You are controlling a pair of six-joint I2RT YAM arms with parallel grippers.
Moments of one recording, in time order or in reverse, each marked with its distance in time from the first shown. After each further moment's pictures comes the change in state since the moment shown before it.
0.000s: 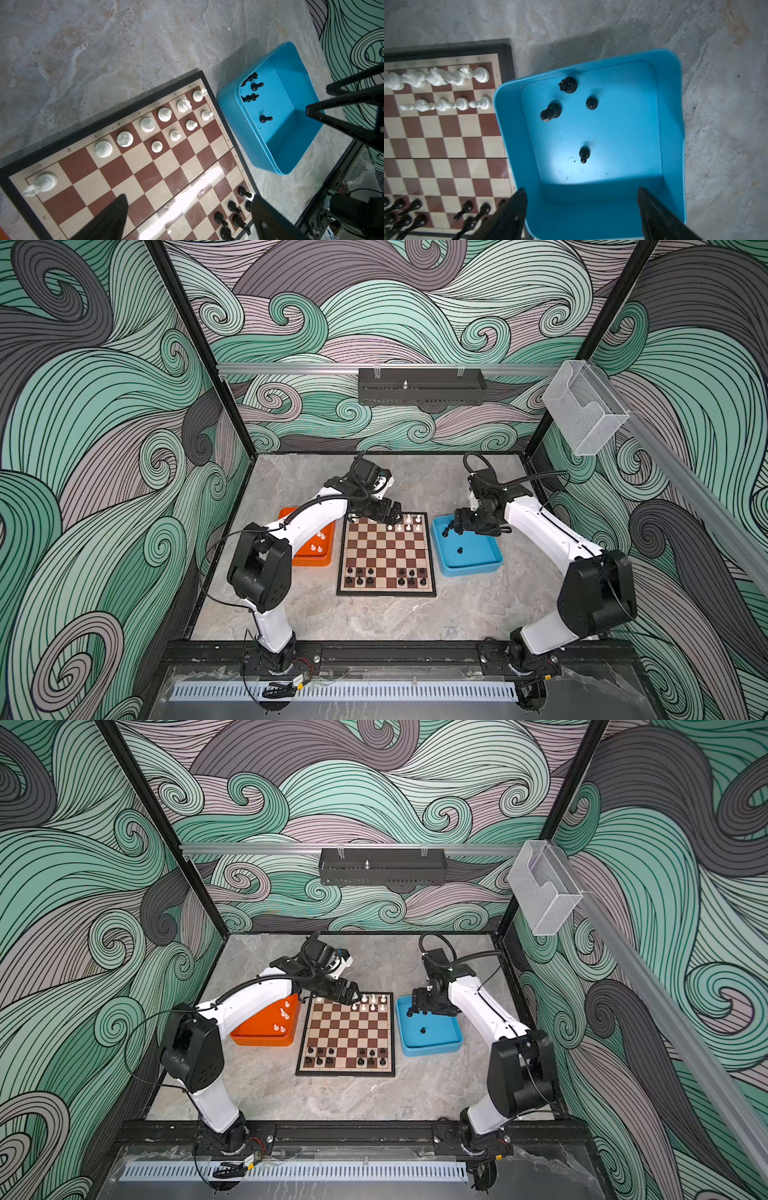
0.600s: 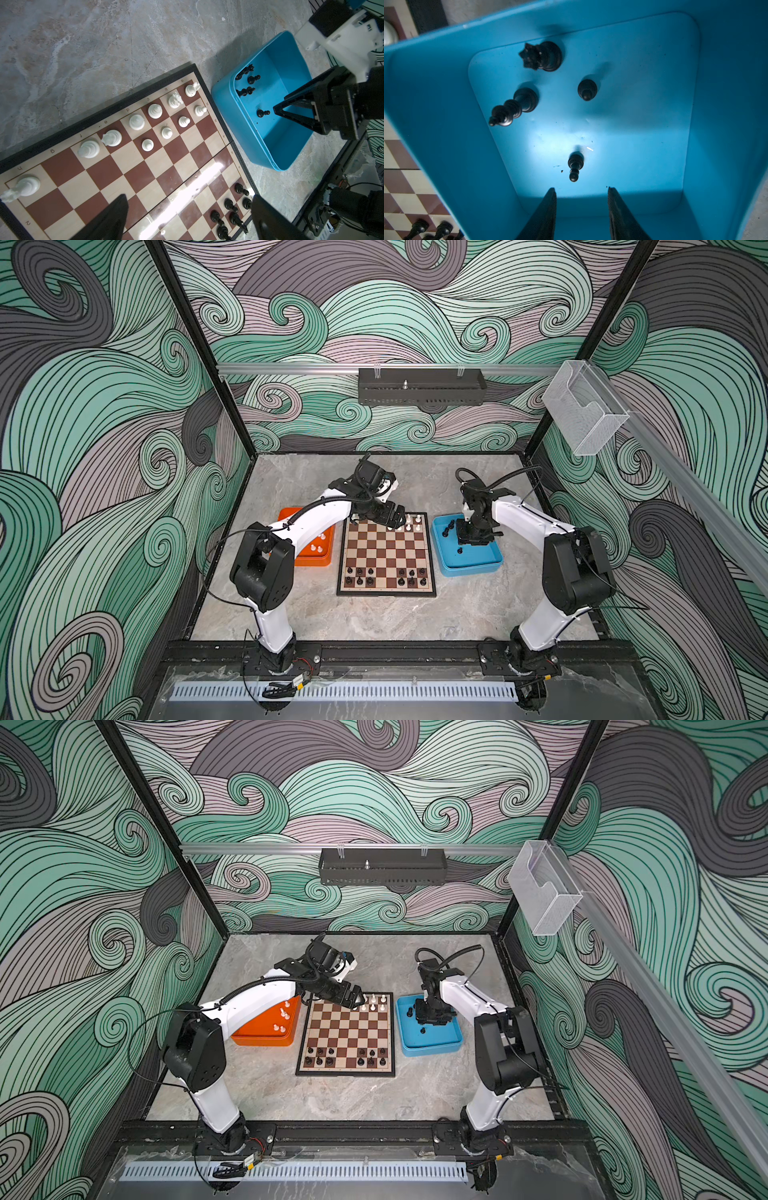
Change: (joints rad) left arm -0.021 0.011 0.000 -0.003 0.000 0.004; right arm -0.007 0.142 -0.047 0.041 -0.035 -0.023
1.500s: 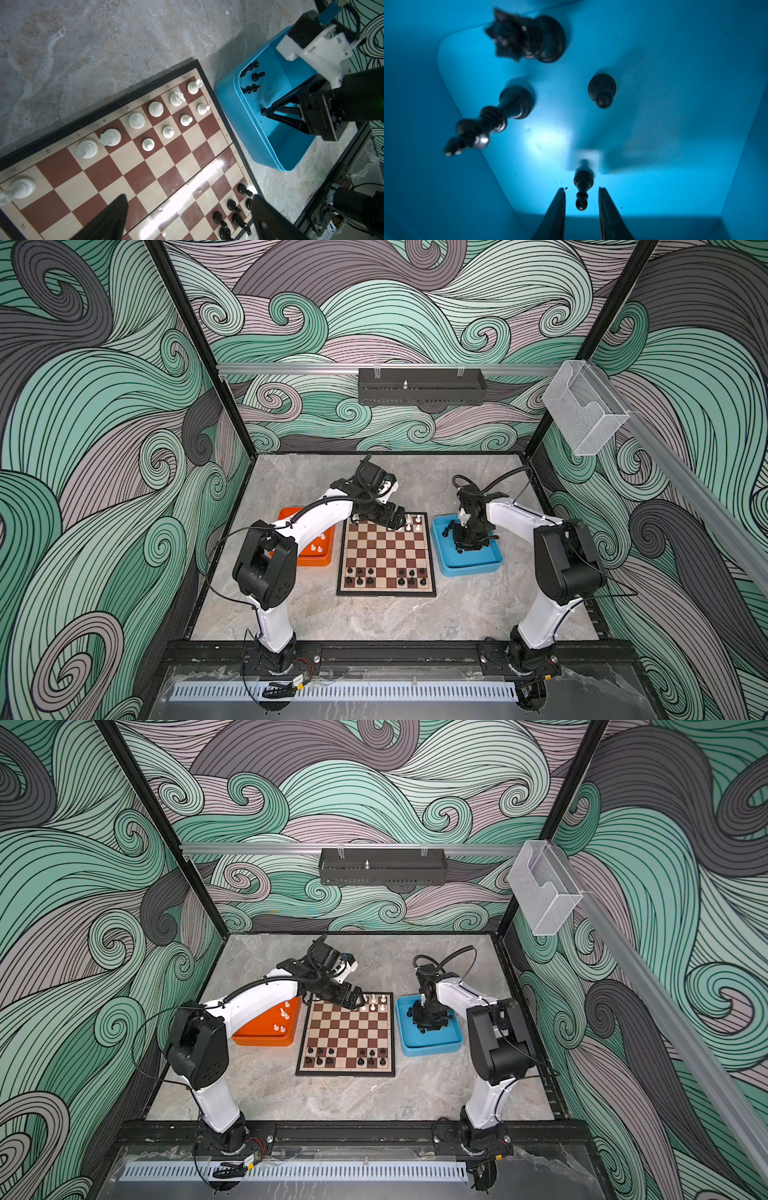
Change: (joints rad) left arm 0.000 0.021 0.001 -0.001 0.000 0.010; right arm 0.001 0.073 -0.031 0.051 -0.049 0.010
